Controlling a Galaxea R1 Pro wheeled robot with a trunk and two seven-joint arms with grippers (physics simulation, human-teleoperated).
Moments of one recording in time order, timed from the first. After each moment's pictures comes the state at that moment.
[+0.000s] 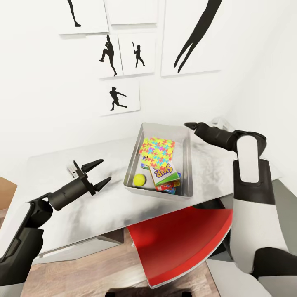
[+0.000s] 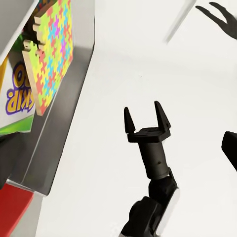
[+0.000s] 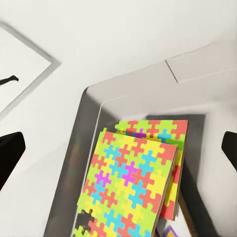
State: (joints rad) left arm -0.47 0.23 0.05 -1.61 2.06 0.84 0.25; right arm -1.03 0.00 -0.12 -1.51 -0.81 1.02 -0.25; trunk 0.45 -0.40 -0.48
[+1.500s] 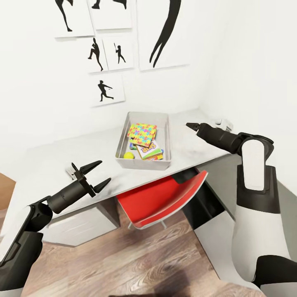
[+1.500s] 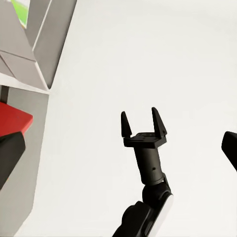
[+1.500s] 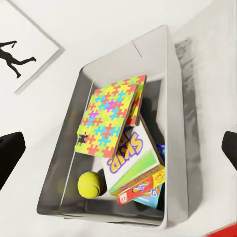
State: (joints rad) left arm -0.44 0.23 0.05 -1.61 2.05 0.84 0.19; right arm -0.98 0.00 -0.12 -1.61 -0.81 1.04 -0.24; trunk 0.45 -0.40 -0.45
